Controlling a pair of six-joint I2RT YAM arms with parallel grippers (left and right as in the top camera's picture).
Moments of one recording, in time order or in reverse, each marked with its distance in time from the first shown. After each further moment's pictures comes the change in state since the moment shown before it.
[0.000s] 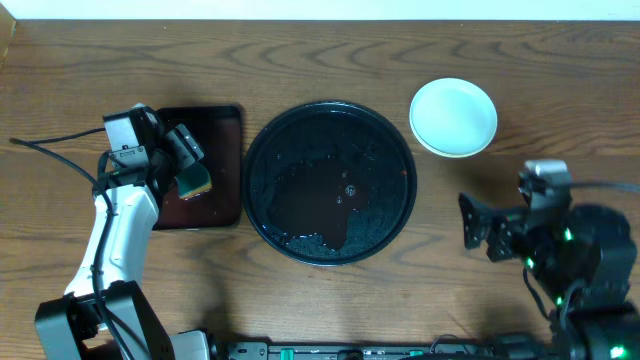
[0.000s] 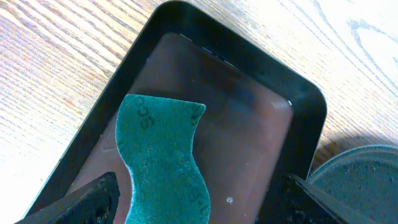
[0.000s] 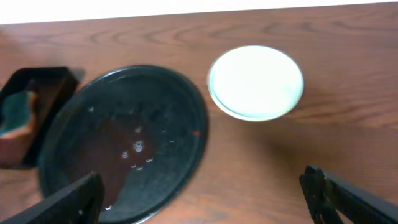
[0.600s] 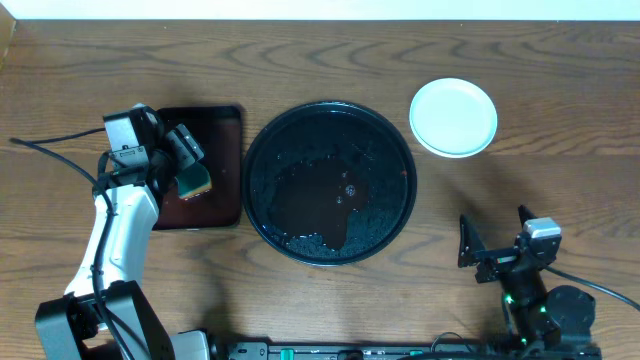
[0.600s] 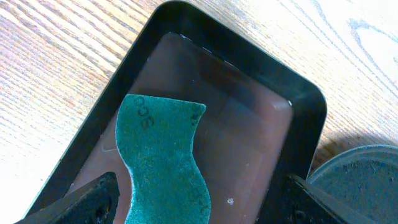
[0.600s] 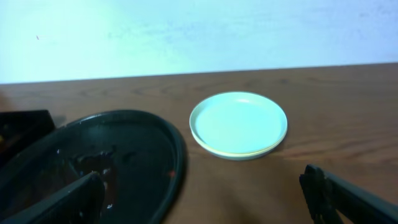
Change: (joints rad) left arm 0.000 0.000 0.000 0.000 0.000 0.000; right arm -0.135 -0.611 -0.667 0.457 -0.077 -0.009
